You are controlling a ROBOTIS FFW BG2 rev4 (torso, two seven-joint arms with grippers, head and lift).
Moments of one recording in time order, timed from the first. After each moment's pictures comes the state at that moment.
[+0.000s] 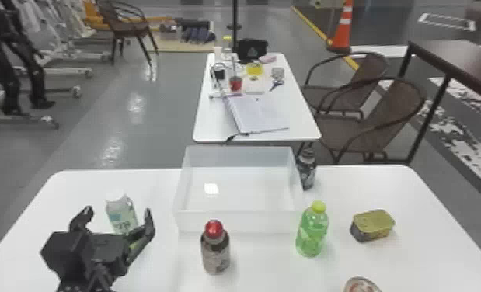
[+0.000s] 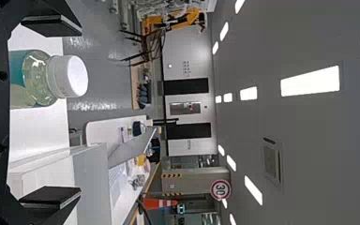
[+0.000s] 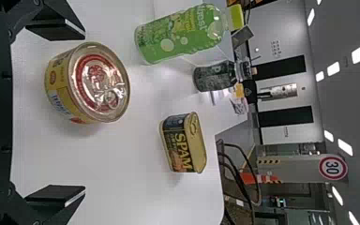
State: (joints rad) left arm 0.29 0.00 0.07 -1.81 -0.06 -0.16 -0.03; right arm 0.58 -0.04 -0.10 -1.82 -0.19 0.01 0.15
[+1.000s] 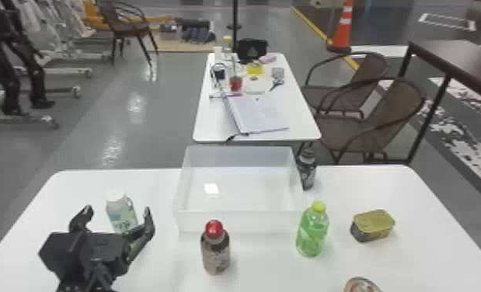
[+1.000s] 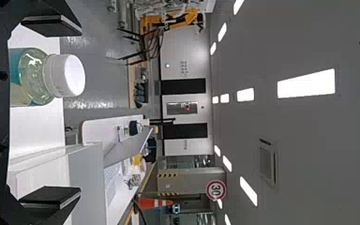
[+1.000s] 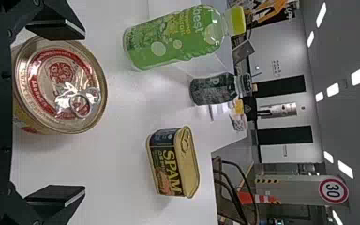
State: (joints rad) left arm 0.28 0.00 0.07 -1.79 -0.04 -0.18 -0.03; right arm 0.44 -0.05 -0.11 -1.73 -0.15 0.04 0.22
